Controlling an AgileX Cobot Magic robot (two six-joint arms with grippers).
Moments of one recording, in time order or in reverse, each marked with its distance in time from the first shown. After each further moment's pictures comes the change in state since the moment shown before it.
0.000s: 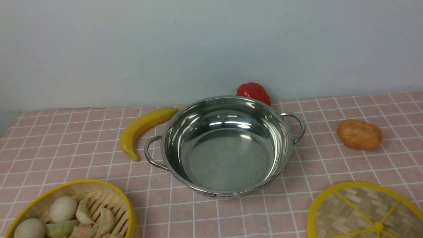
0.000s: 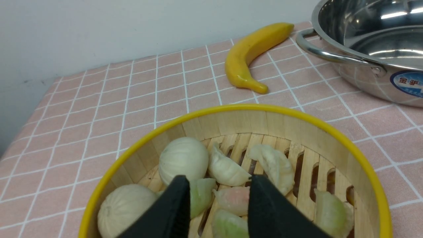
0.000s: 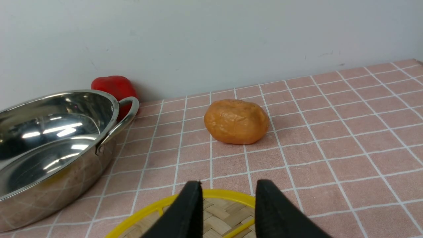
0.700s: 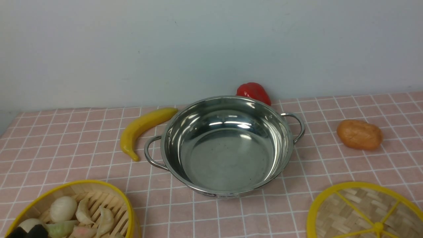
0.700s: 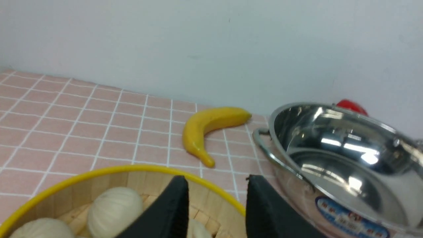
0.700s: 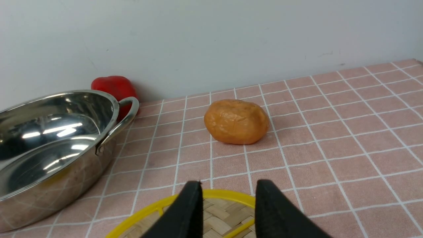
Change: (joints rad) right arm 0.000 0.000 0.000 0.000 0.000 0.001; left arm 0.000 -0.002 0.000 -0.382 -0.181 -0.082
